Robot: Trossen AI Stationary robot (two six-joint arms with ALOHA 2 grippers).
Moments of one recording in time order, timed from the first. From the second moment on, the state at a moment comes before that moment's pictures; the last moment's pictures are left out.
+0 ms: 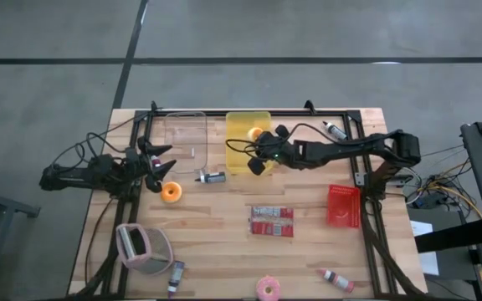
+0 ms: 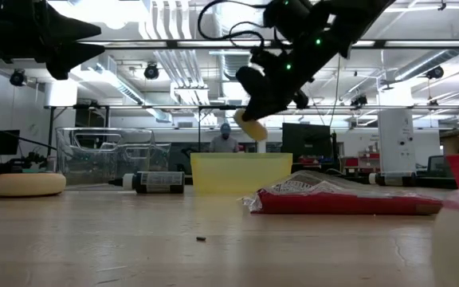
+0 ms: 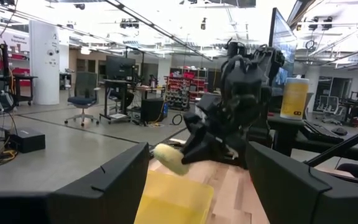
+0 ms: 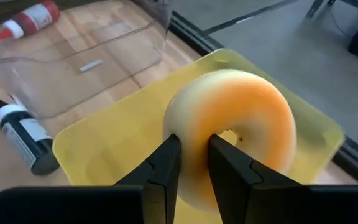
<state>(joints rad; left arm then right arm) -0.09 0.00 0.12 0.09 -0.44 0.02 -0.14 1.67 1.01 0.03 0.49 0.27</state>
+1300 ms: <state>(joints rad) -0.09 0.00 0.12 0.09 -0.44 0.01 -0.14 1.80 1.01 0.09 0.42 0.34</state>
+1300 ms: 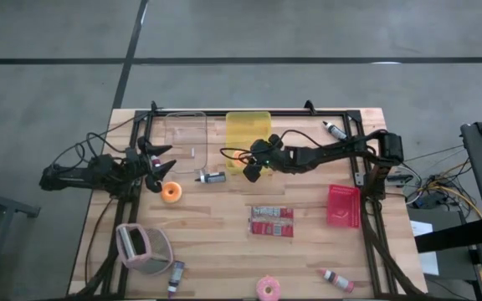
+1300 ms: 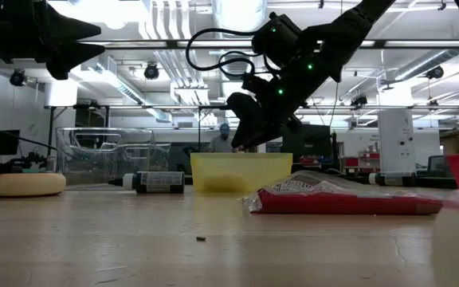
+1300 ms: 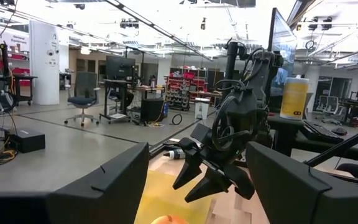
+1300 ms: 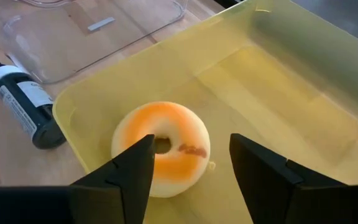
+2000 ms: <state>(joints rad) -0.09 0.00 0.12 0.09 -0.44 0.01 -0.13 1.80 1.07 0.11 0.38 0.34</state>
